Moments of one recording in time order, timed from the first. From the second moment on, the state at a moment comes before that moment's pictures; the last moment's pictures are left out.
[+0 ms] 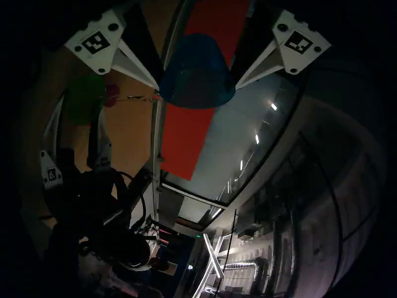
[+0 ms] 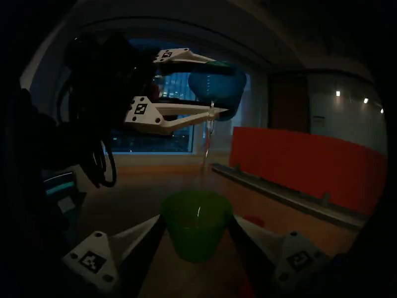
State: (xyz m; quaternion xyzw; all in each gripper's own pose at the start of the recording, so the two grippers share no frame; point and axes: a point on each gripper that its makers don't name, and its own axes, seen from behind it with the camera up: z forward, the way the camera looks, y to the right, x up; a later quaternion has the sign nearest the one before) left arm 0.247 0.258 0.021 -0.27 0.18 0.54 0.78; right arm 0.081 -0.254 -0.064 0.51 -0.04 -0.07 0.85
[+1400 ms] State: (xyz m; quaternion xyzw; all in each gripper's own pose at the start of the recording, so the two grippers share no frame) left arm 0.258 0.260 0.014 -0.26 0.19 0.59 0.74; right arm 0.089 -0.251 -0.066 0.51 -0.03 -0.06 0.86
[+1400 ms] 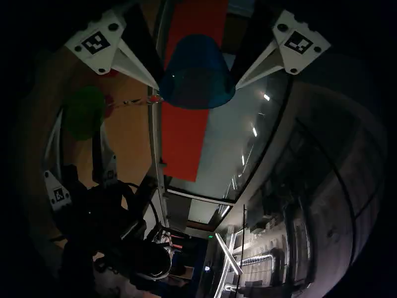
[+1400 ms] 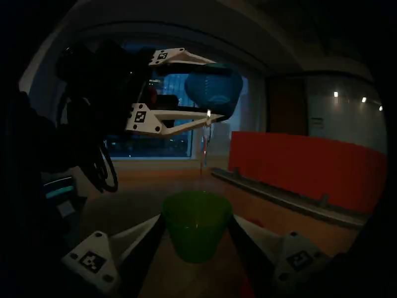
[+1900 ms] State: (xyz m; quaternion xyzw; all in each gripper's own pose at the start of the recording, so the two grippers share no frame) left arm 0.259 0.263 0.010 -0.25 0.20 0.61 0.72; right arm 0.091 -0.252 -0.067 0.51 -0.03 -0.06 0.86
